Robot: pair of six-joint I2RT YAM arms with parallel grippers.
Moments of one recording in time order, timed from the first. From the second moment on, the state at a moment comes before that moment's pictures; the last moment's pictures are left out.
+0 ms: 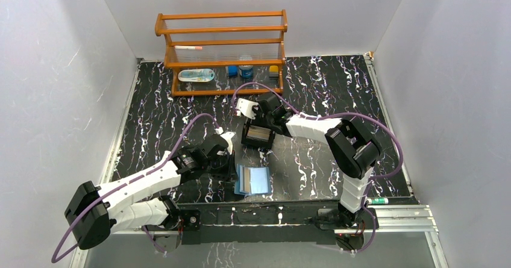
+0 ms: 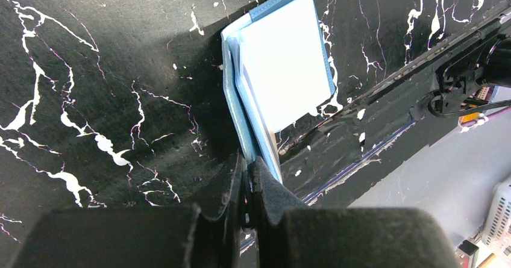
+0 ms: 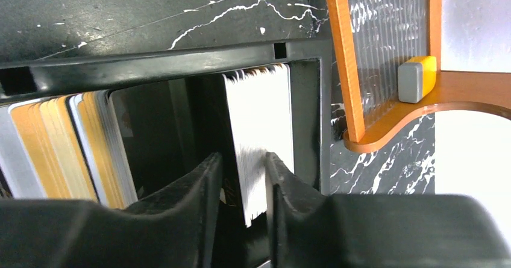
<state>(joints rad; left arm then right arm) -0.88 1.05 0.63 -0.51 0.12 -0.65 0.75 1.85 1.15 0.01 0.11 -0.76</state>
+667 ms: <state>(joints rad) -0.88 1.04 0.63 -0.51 0.12 -0.65 0.76 1.81 1.15 -0.02 0.12 -0.74</state>
